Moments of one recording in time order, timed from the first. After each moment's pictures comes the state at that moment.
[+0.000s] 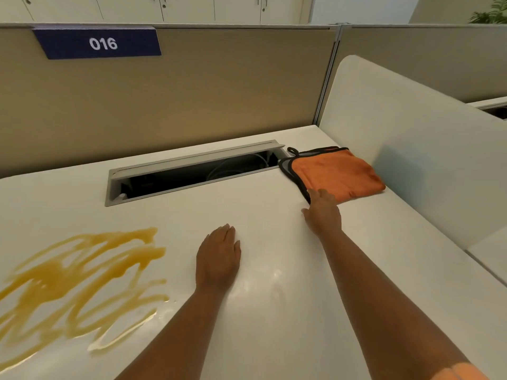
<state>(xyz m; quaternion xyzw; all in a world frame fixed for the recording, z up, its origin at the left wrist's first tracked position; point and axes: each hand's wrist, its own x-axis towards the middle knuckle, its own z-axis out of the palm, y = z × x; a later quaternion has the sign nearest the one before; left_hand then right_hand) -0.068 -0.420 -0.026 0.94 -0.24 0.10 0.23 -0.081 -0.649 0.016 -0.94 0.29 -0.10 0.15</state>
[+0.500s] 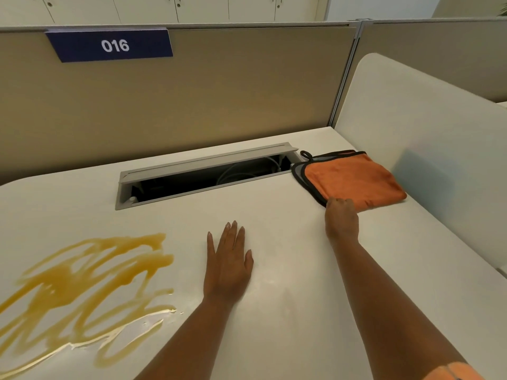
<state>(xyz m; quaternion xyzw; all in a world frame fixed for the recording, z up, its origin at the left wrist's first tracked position) -0.063 -0.422 -0.028 0.96 -0.24 0.06 0.15 -0.064 -0.666 0.003 -0.94 0.30 -0.13 0.05</state>
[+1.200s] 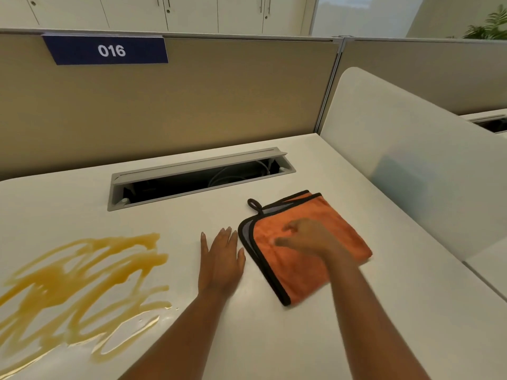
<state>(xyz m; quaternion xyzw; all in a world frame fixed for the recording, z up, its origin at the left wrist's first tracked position) -0.063 -0.421 -0.022 0.96 -0.24 0.03 0.15 -0.113 -0.592 0.076 -0.94 0.20 0.16 0.21</state>
